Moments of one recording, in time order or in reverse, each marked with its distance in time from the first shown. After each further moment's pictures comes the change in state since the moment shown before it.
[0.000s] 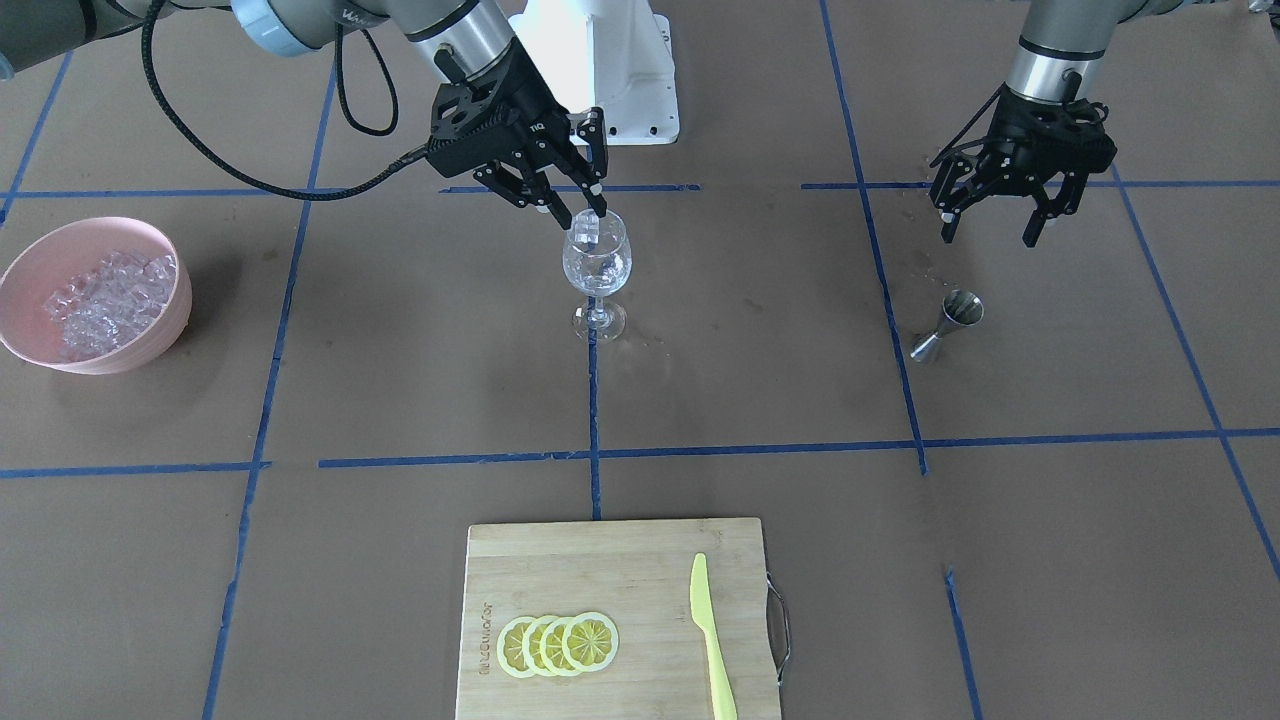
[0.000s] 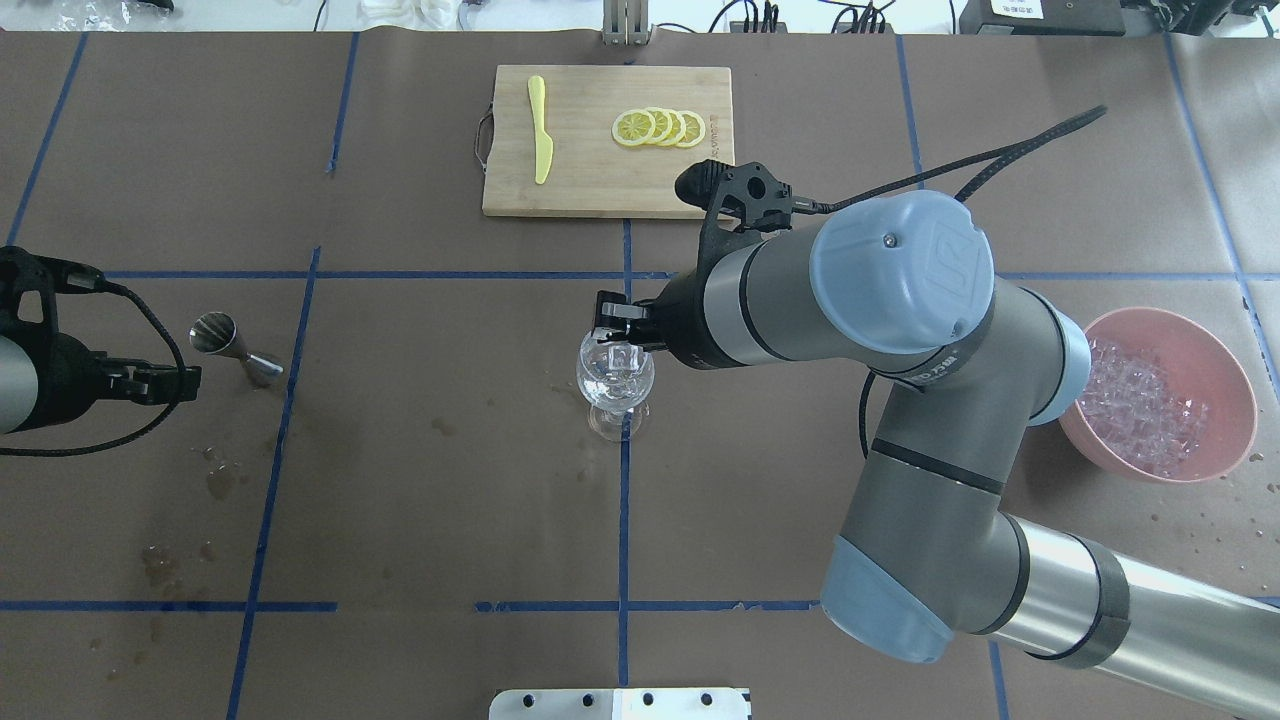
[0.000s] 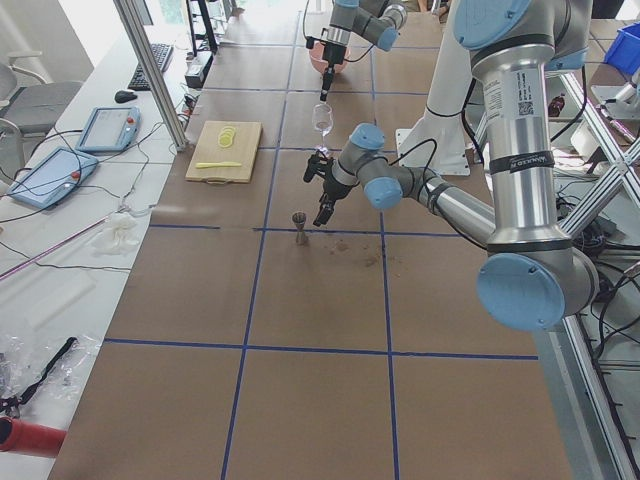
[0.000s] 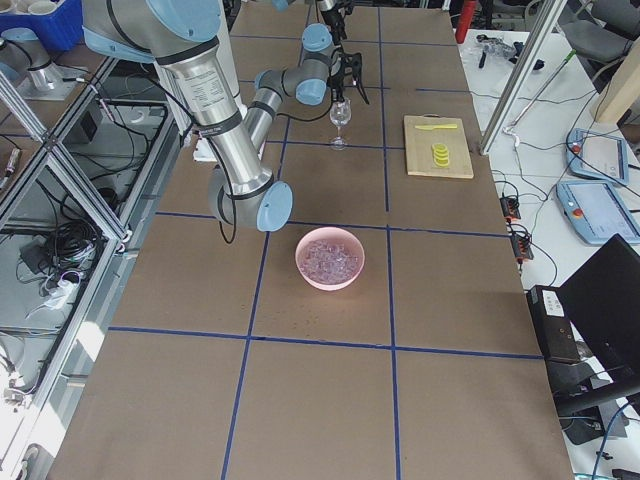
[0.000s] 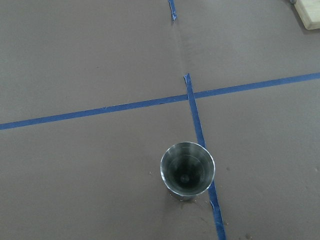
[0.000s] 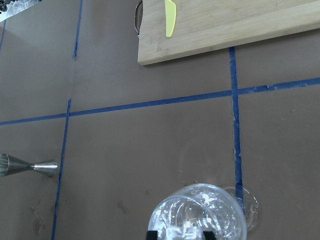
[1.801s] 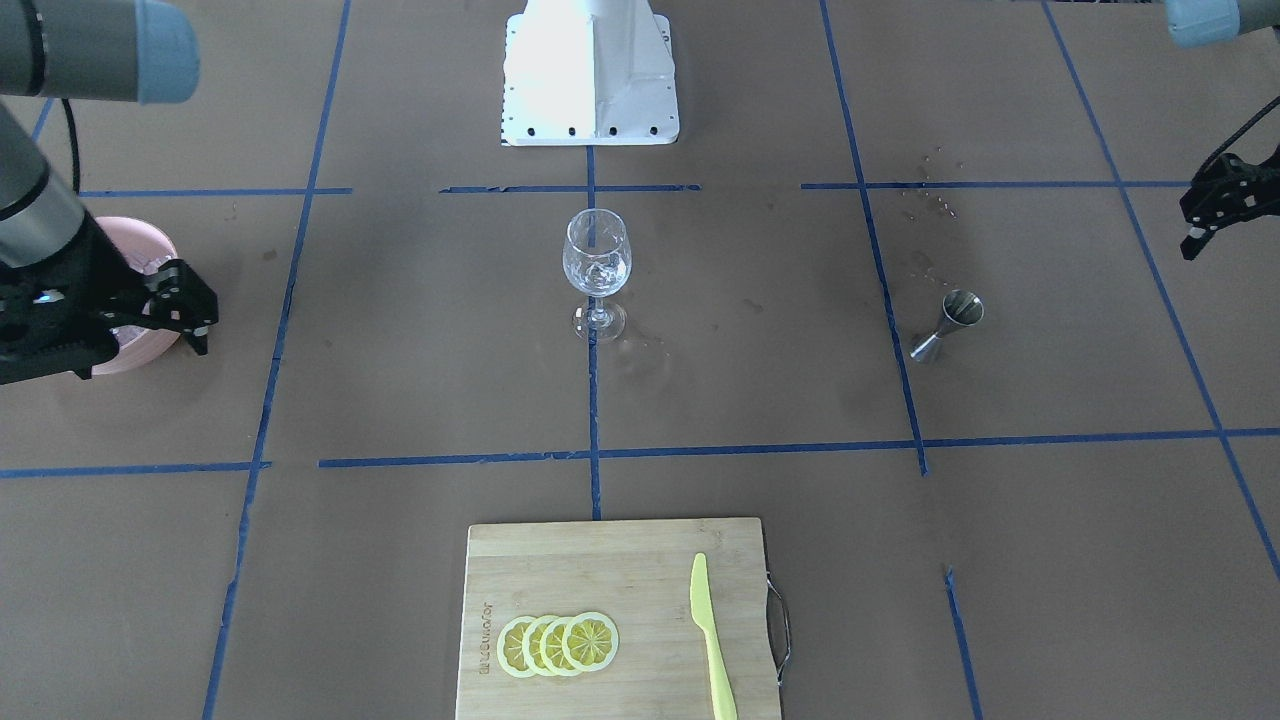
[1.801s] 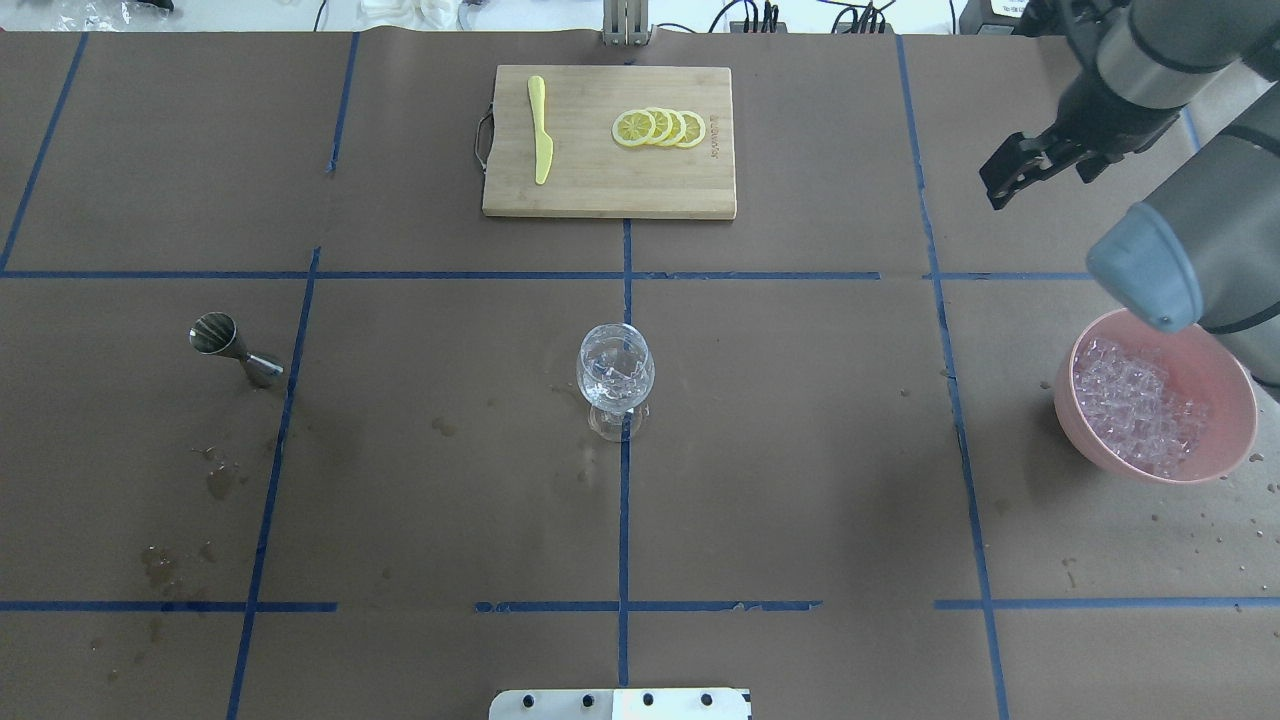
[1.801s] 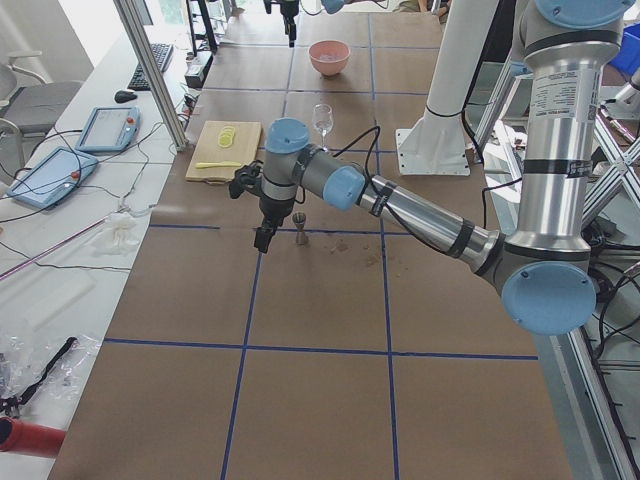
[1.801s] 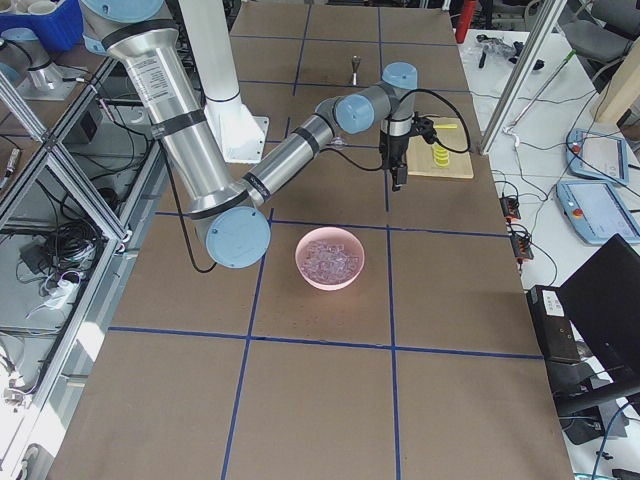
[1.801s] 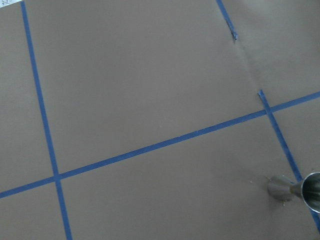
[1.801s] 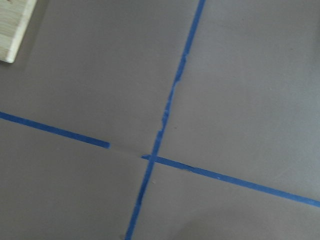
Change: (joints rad) left arm -0.683 -0.243 0.215 0.446 -0.551 0.786; right arm 0.597 -0.201 -0.099 -0.539 0.367 -1.060
